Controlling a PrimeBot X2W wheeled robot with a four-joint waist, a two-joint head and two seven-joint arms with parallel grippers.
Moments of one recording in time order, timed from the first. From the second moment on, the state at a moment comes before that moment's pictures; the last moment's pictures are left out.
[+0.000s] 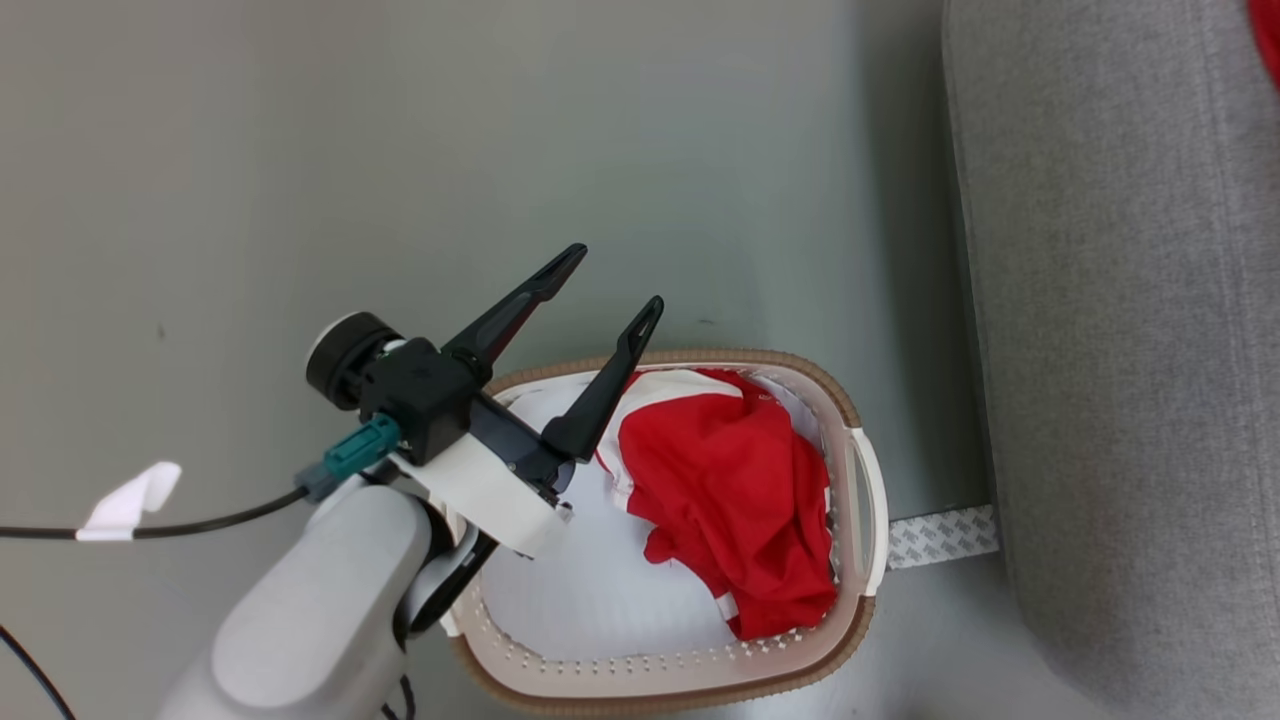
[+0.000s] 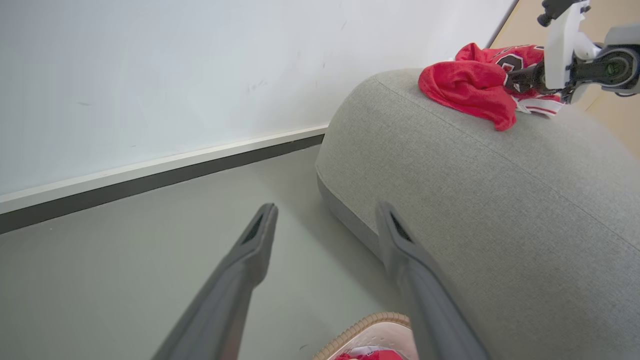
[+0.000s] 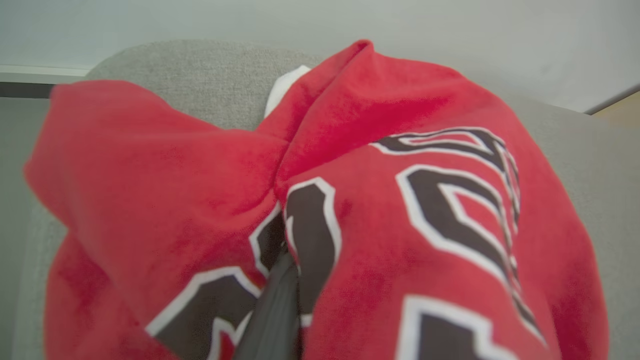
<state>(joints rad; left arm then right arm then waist) -0.66 0.34 -0.65 0.17 -0.40 -0.12 -0.26 -1.09 -0.48 0.03 0.87 0.24 0.13 0.21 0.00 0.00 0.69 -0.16</state>
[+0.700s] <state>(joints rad) -0.51 0.29 -0.57 0.23 -0.43 -0.09 -0.26 -0.91 -0.53 0.38 0.87 0.47 0.13 0.20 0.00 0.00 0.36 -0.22</state>
